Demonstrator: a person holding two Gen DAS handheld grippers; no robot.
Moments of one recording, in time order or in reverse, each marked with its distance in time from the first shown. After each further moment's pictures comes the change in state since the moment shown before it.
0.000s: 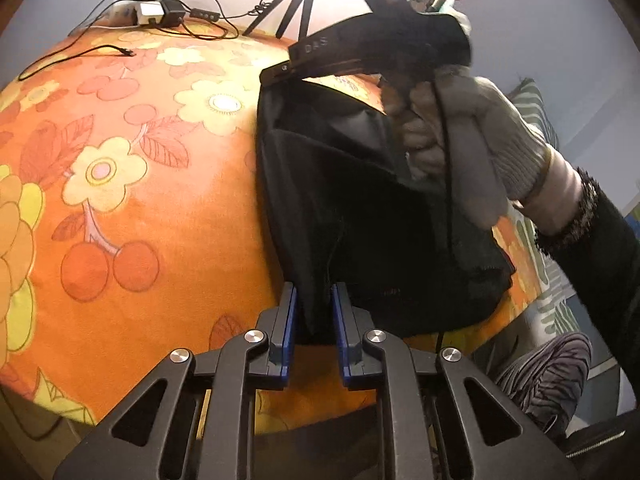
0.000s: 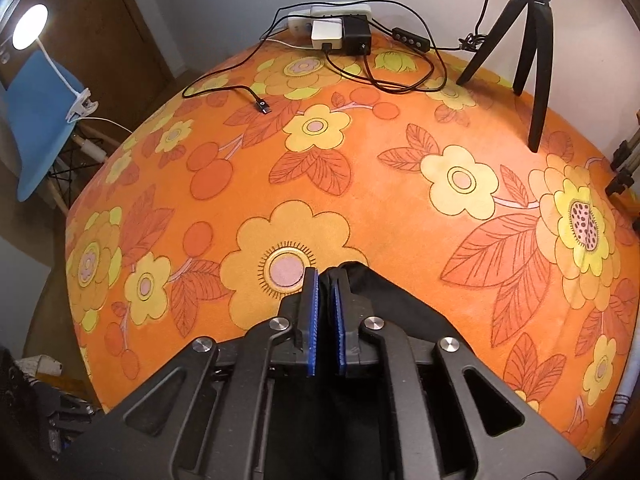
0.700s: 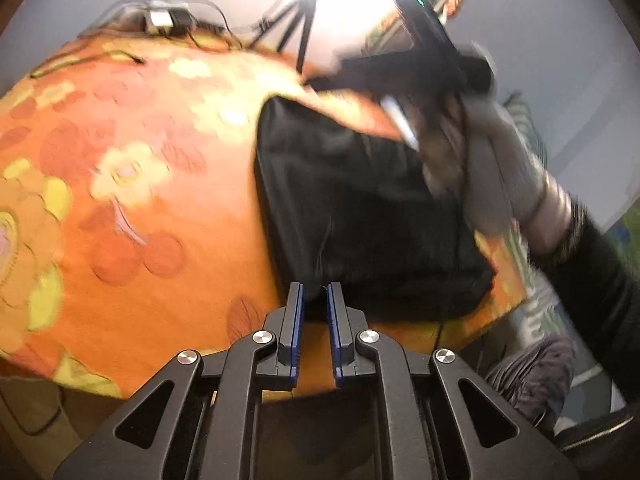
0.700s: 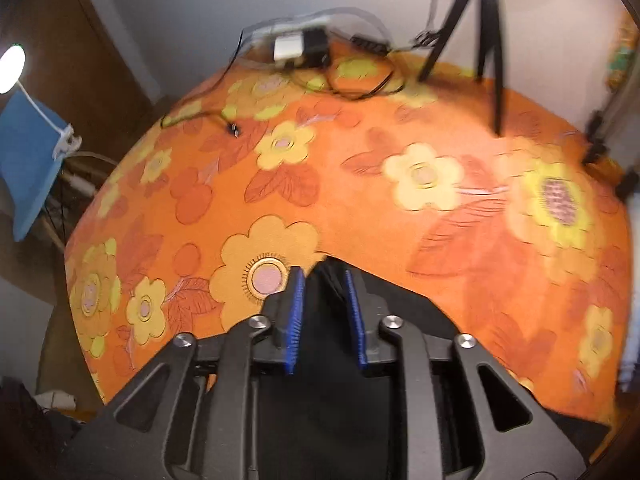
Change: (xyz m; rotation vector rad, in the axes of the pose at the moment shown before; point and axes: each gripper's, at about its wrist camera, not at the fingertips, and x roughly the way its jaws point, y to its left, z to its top) left arm -0.030 -0.003 -0.004 -0.027 -0.062 -0.041; right arm -0.035 -0.022 -0.011 0.137 -0.054 0.001
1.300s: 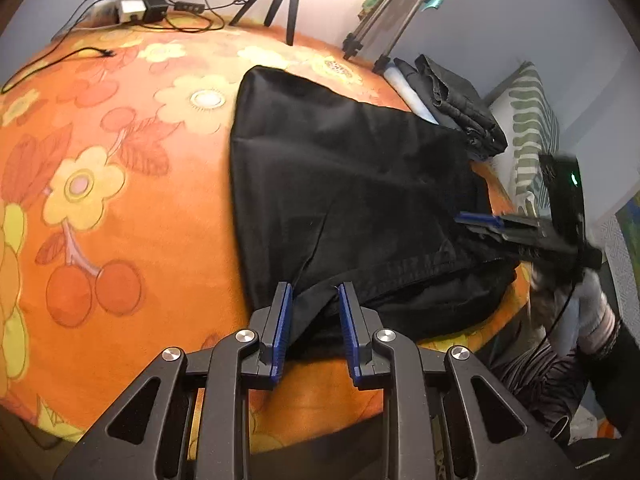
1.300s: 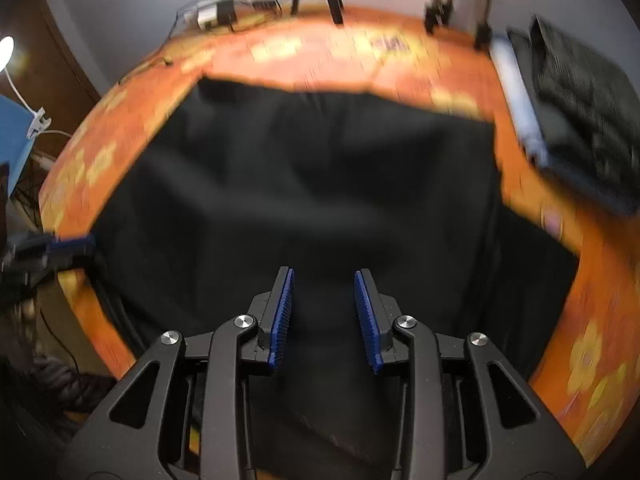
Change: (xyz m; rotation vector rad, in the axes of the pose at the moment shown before) left arm 0.052 -0.008 0.011 0.054 0.115 0.046; right arm -0.082 -0.064 -0.201 0.153 0.075 -0.150
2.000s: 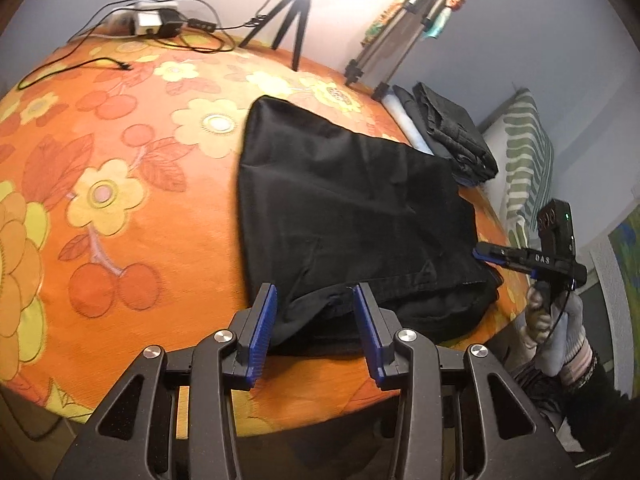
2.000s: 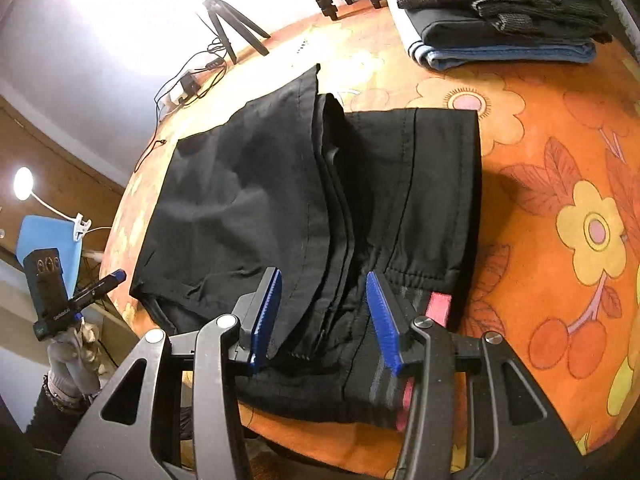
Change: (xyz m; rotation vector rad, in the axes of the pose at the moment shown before) left arm -0.023 -0.006 0.003 -0.035 -0.073 -0.022; right arm -0.042 -0.102 -0.045 0.354 -0.108 0.233
